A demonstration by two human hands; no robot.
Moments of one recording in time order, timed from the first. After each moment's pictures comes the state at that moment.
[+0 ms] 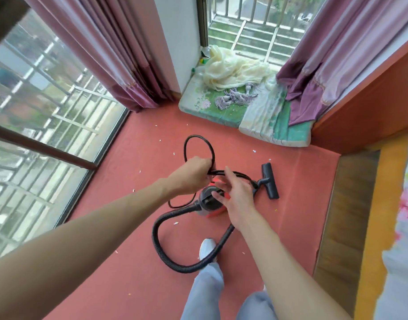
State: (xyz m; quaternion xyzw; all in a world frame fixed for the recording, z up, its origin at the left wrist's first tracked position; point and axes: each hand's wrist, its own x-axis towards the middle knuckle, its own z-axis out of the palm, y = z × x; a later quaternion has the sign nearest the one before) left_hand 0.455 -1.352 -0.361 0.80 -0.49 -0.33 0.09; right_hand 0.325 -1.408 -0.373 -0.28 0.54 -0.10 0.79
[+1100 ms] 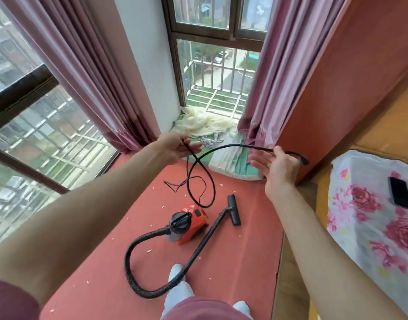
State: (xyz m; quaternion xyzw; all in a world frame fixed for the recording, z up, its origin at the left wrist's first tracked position) left_hand 0.319 -1.439 -0.135 0.63 0.06 -0.46 0.62; right_hand 0.116 -1.554 -0.150 -0.33 0.47 -0.40 0.72
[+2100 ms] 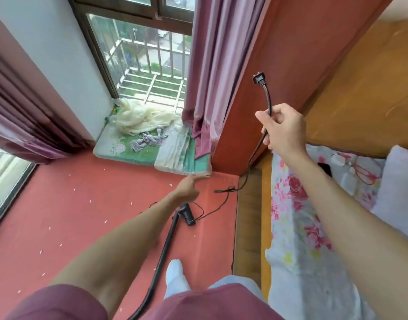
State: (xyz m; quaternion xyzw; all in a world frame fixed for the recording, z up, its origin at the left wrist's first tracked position) left_hand 0.223 -1.632 -0.296 0.76 -0.41 -0.46 0.22; right_hand 0.069 -1.793 -0.127 -0.73 0.47 -0.33 0.36
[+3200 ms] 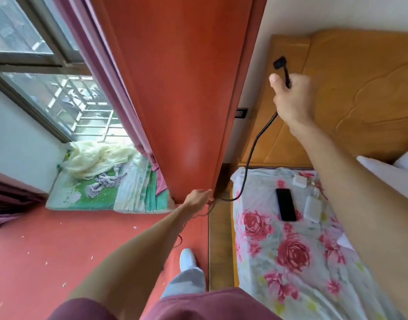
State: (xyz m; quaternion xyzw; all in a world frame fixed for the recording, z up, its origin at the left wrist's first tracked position) left_hand 0.062 -1.990 -0.298 0.75 -0.28 -0.54 0.25; right_hand -0.076 -2.187 -0.076 -0.71 0.54 -0.39 0.24
